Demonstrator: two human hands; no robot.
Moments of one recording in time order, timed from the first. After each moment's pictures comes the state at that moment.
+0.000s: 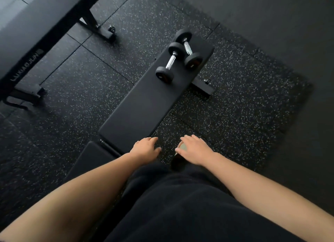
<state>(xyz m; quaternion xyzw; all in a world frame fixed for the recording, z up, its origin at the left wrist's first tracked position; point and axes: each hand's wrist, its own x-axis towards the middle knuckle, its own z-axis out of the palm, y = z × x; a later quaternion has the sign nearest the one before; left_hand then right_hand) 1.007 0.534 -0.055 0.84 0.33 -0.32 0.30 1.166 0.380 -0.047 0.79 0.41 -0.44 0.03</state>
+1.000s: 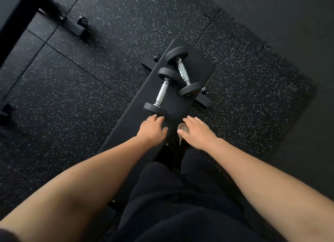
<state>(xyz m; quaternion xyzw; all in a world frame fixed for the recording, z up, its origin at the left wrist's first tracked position) 1.299 0.752 -0.116 0.84 0.33 -0.28 0.33 1.432 0.608 -0.098 0.82 0.36 -0.46 0.02</state>
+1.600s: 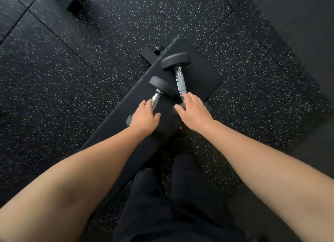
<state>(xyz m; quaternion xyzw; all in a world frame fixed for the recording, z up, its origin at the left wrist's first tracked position) 1.423 0.810 -0.223 0.74 0.49 -0.25 0.39 1.590 0.711 -0.197 0.82 0.37 -0.44 -0.04</state>
